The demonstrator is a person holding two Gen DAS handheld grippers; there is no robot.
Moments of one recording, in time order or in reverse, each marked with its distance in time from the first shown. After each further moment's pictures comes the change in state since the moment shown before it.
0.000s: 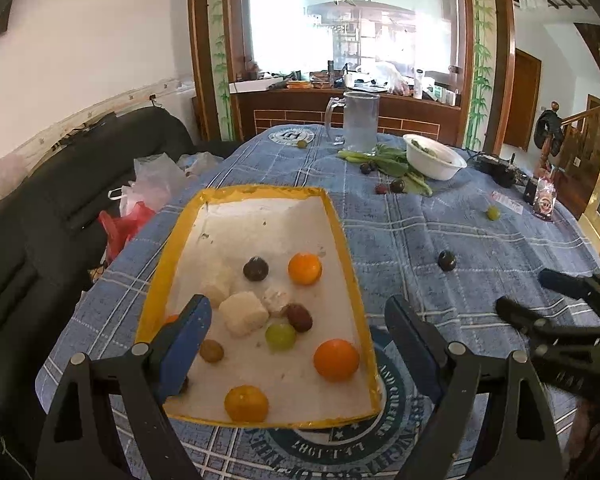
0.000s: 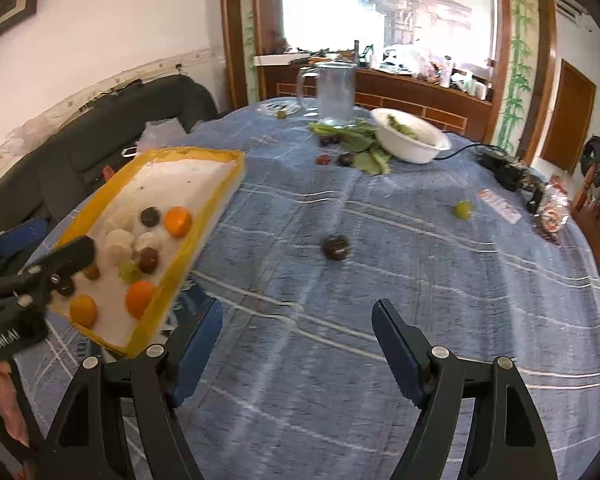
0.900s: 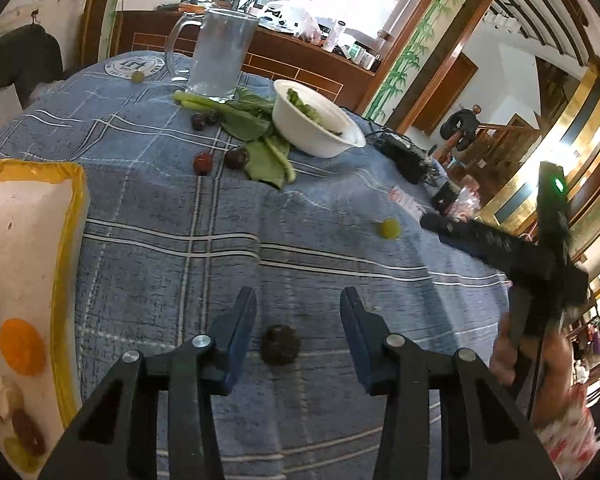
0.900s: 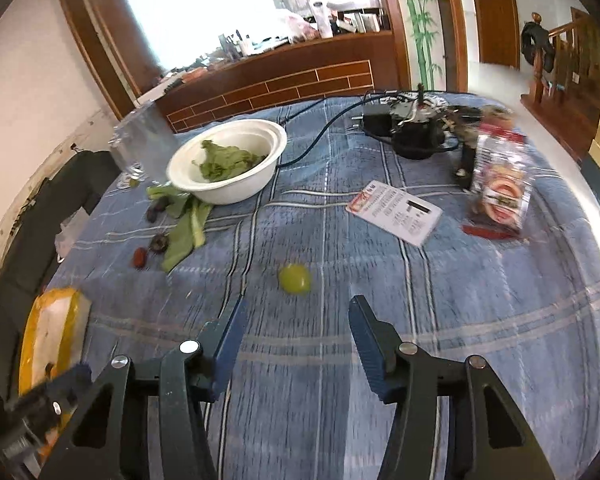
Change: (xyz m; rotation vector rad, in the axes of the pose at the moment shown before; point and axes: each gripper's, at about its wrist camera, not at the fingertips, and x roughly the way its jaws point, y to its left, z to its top) left arm 0.167 -0.114 0.059 -0.111 0.232 -0.487; right arm 0.115 -0.220 0.081 0.403 0.087 -0.001
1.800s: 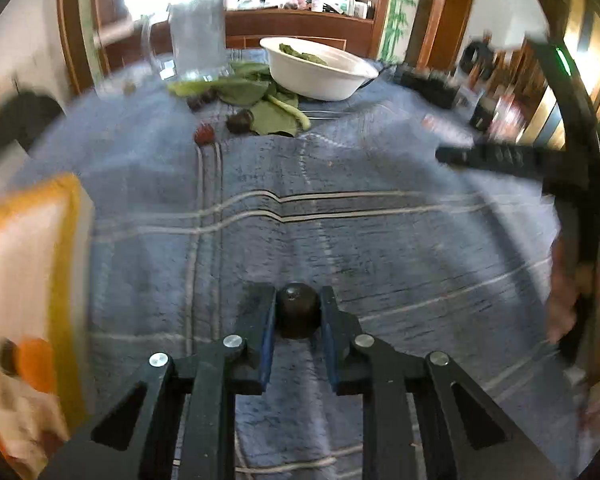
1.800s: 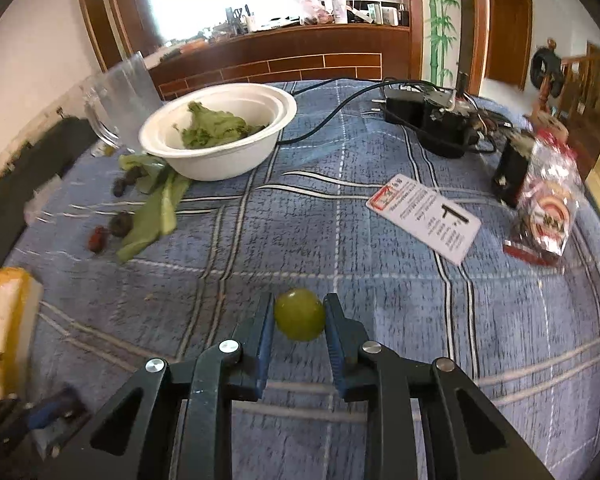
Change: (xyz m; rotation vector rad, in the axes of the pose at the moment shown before) left arm 0.026 -0.010 -0.022 0.182 0.108 0.162; right arm 0.034 0.012 -0.008 -0.073 0.020 -0.047
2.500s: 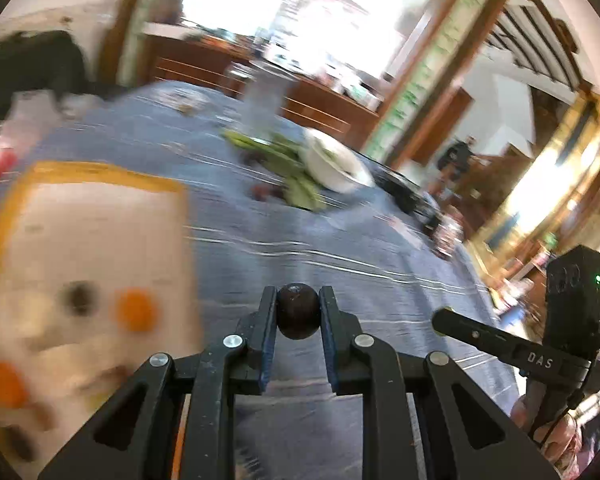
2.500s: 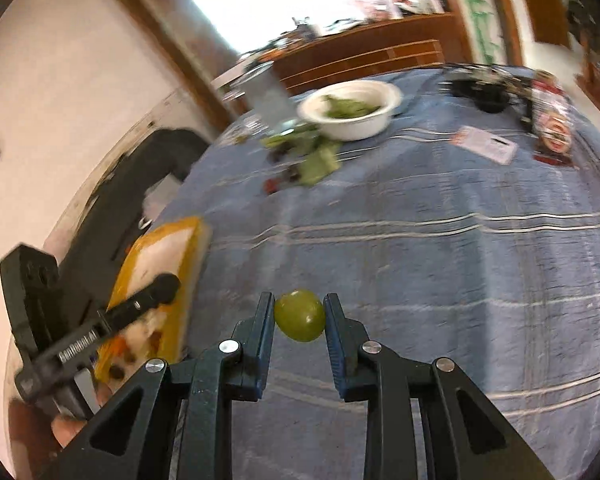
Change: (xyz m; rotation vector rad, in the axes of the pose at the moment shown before) left arm -0.134 0.086 -0.035 -0.249 -0.233 -0.134; right arm -0.121 0.089 -0.087 0.003 0.027 0.359
